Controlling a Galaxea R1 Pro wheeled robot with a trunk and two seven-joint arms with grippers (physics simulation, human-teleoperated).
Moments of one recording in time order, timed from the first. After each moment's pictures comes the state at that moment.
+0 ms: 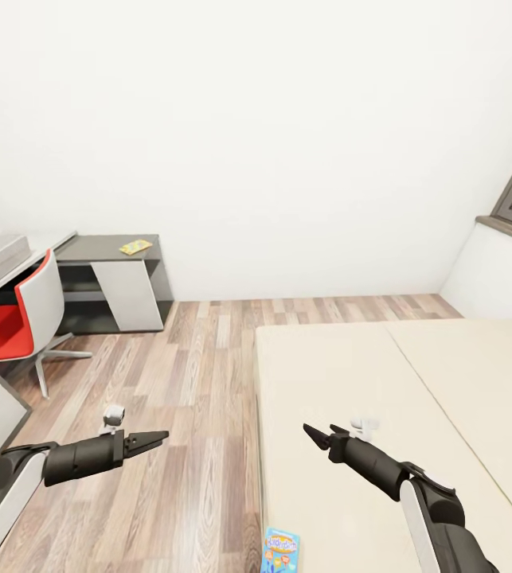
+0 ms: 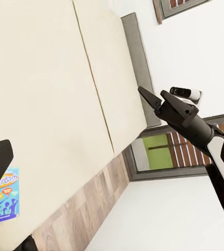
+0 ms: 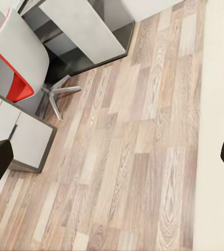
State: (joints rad) left arm -0.33 0.38 0.02 -1.25 0.62 0.98 -1.01; right arm -0.22 0.07 -0.22 -1.40 -0.14 0.56 0.68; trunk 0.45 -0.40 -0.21
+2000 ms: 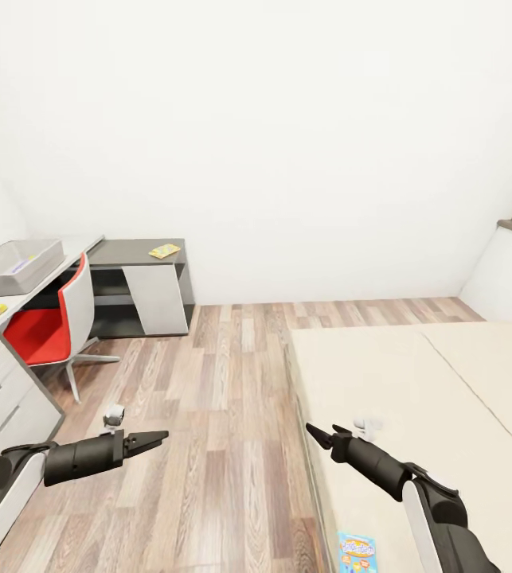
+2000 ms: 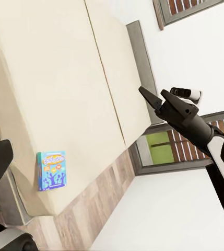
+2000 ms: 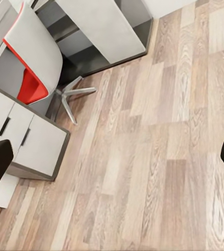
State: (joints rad) left arm -0.33 0.38 0.02 -1.25 0.62 0.98 -1.01; right arm -0.22 0.07 -0.24 -1.40 -0.14 0.56 0.68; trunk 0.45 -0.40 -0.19
